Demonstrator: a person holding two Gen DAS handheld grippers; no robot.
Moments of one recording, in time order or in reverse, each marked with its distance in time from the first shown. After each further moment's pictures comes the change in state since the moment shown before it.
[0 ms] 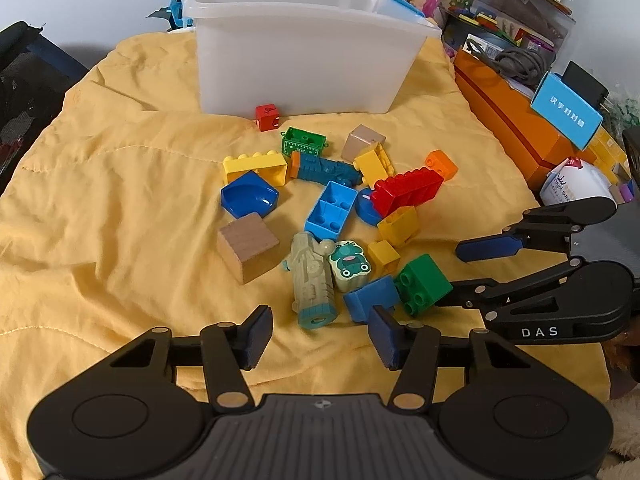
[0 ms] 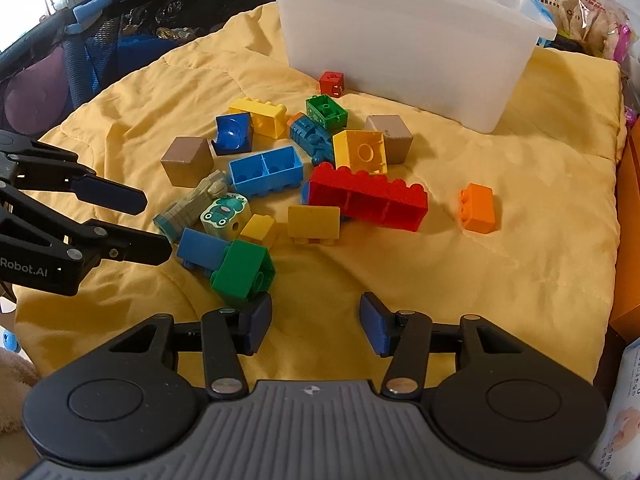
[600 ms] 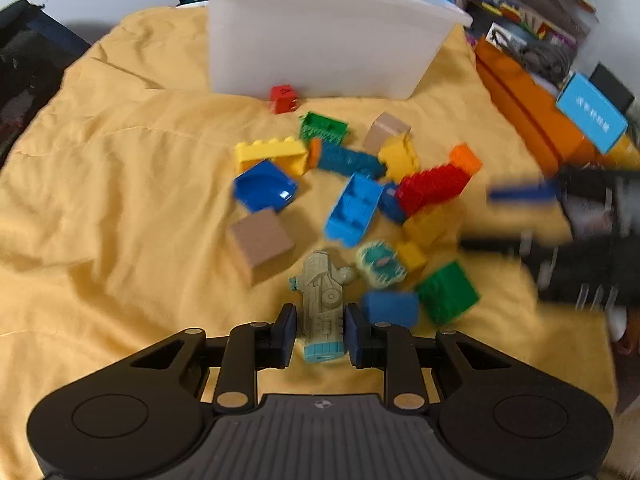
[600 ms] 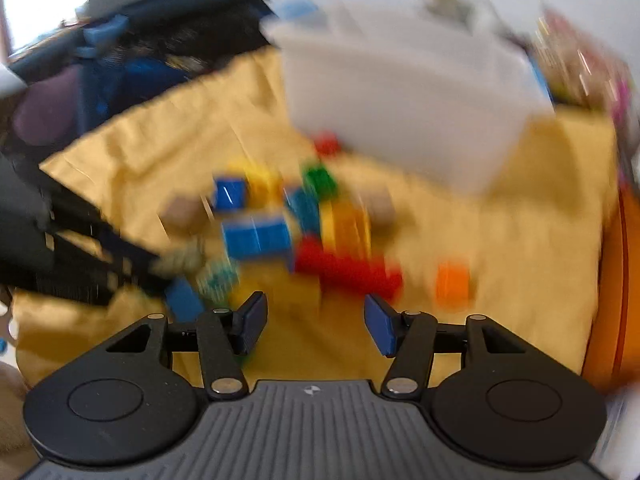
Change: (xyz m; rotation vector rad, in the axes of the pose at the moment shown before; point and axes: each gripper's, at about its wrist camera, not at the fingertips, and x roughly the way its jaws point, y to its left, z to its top) left arm 0.014 0.013 0.009 -0.021 0.073 0.020; right arm -0.021 -0.002 0.032 -0.128 -0.146 -0.010
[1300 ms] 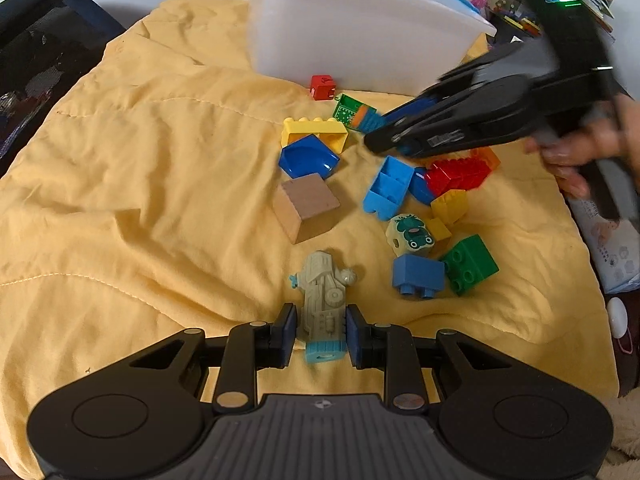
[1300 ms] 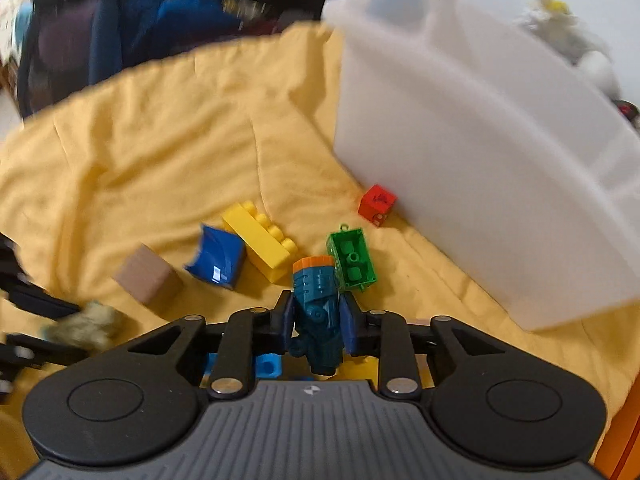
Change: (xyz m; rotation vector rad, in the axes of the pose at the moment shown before) left arm -0.013 0.019 -0.023 -0.085 -0.016 0.006; right arm 0.073 0.011 0.064 -0.190 0.134 0.073
